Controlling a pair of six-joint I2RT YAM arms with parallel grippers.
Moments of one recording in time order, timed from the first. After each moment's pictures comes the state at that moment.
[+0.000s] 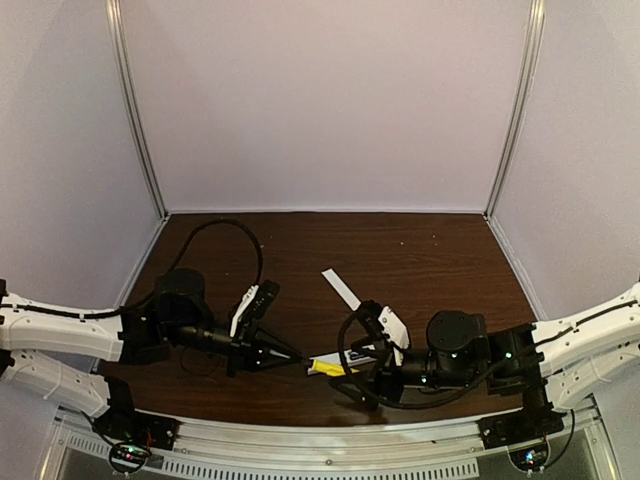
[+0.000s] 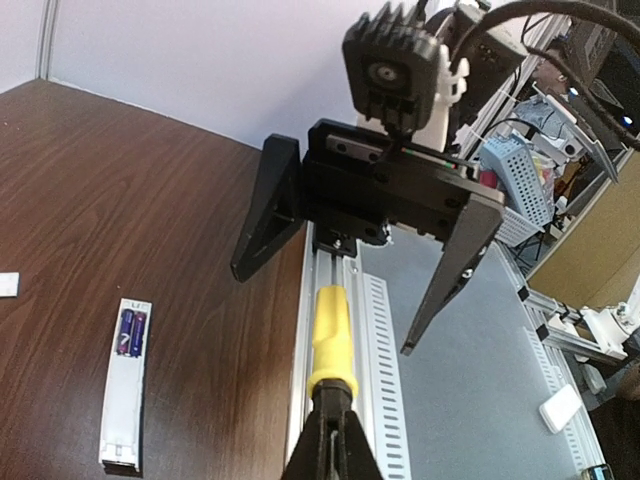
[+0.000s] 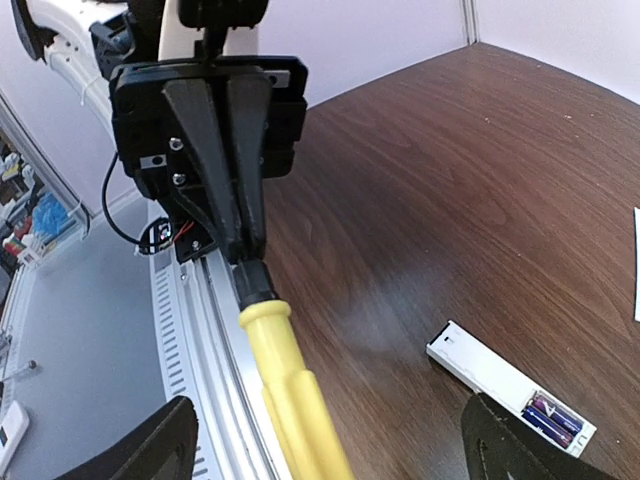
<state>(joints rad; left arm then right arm) -1.05 1.15 0.50 0.38 0.64 -0.29 1.41 1.18 0.63 0.17 0.14 0.38</state>
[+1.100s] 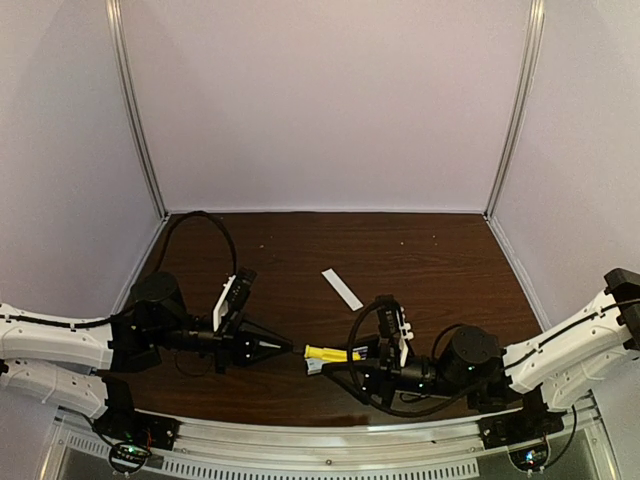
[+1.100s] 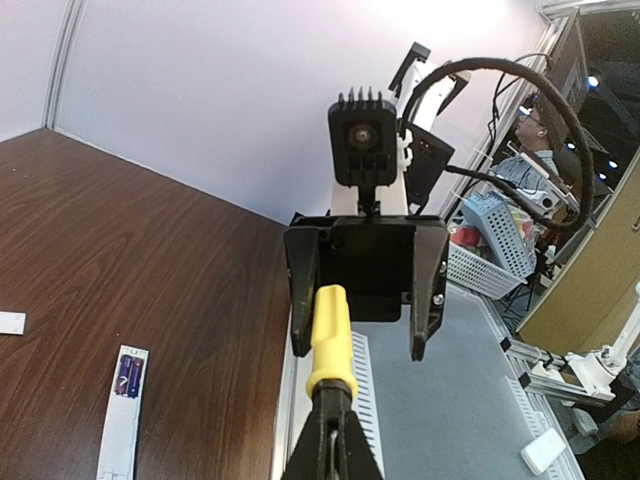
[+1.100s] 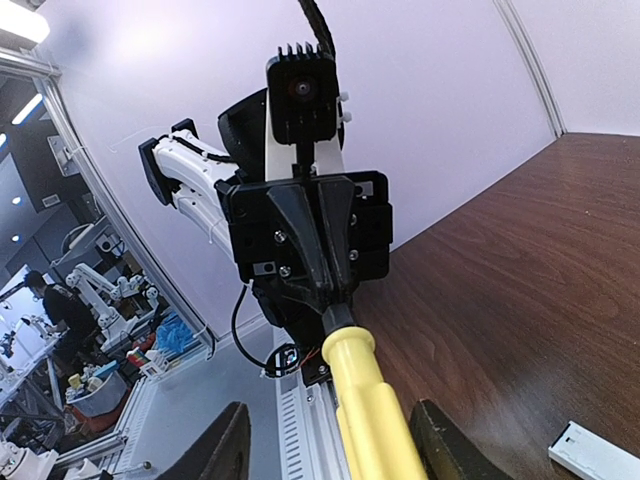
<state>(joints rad) -1.05 1.04 0.42 0.57 0.59 -0.41 1.41 1.35 0.42 1.01 0.04 0.55</state>
